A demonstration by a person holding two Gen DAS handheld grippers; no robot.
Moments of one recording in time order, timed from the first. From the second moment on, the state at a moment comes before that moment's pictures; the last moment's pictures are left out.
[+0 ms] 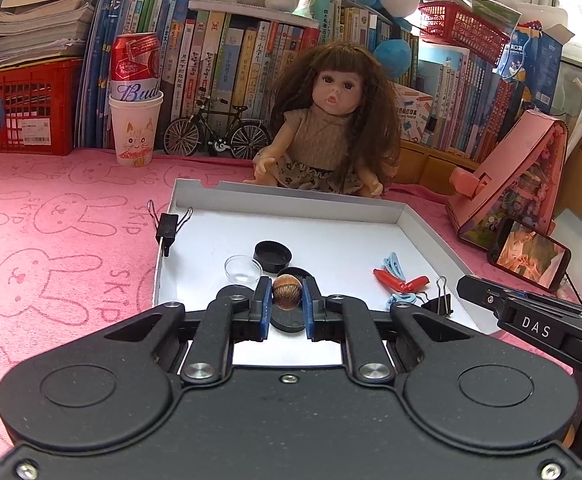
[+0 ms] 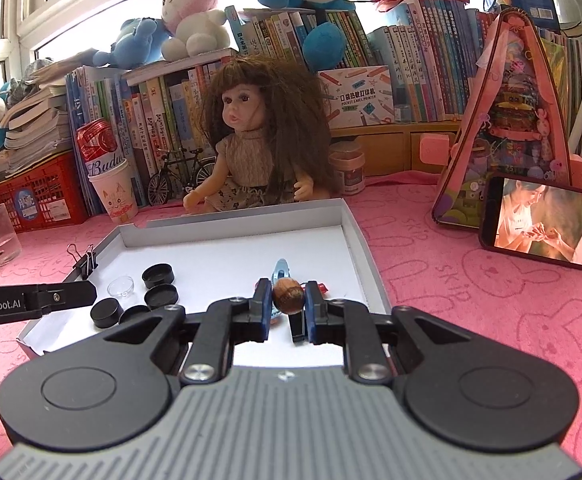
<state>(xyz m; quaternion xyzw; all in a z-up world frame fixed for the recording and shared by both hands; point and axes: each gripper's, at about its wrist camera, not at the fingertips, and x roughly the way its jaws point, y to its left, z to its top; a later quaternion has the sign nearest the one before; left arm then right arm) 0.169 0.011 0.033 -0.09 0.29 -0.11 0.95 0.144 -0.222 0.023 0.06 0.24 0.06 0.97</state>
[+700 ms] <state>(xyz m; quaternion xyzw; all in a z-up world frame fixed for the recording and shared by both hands) 0.180 0.012 0.027 -0.09 0.29 -0.10 0.95 0.160 -0.226 0.014 0.08 0.26 0.04 0.96</state>
